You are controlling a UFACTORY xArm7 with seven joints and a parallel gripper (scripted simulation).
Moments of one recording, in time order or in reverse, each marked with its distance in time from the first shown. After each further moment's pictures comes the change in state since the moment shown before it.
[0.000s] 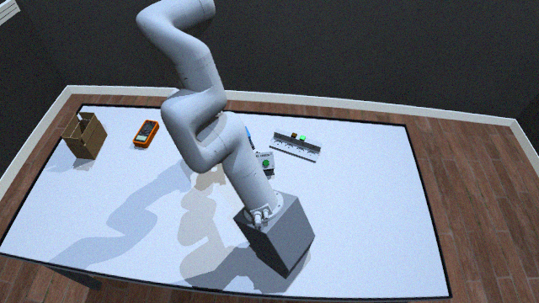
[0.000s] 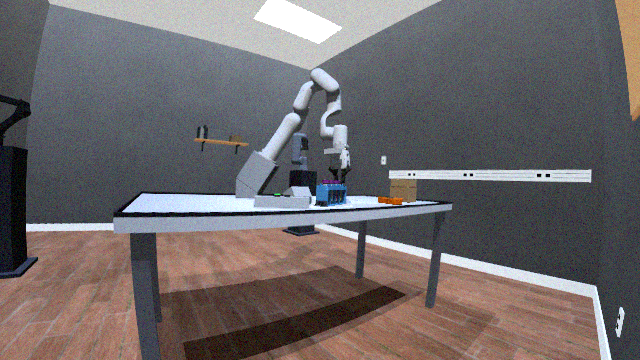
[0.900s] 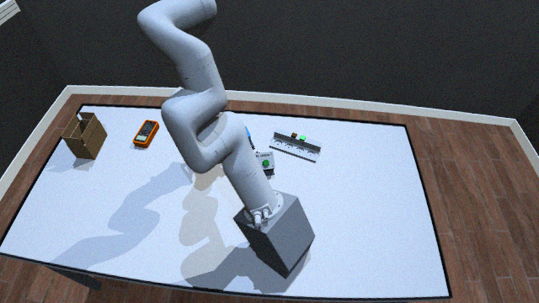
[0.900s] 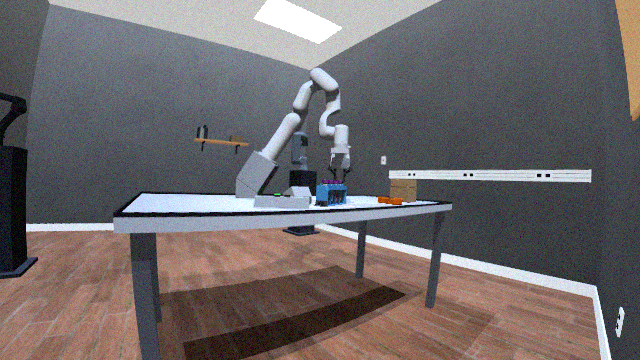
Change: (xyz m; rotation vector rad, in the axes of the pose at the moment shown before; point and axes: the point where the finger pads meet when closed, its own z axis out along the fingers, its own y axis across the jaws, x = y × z) arm 0.000 0.000 -0.001 -0.019 0.016 -0.528
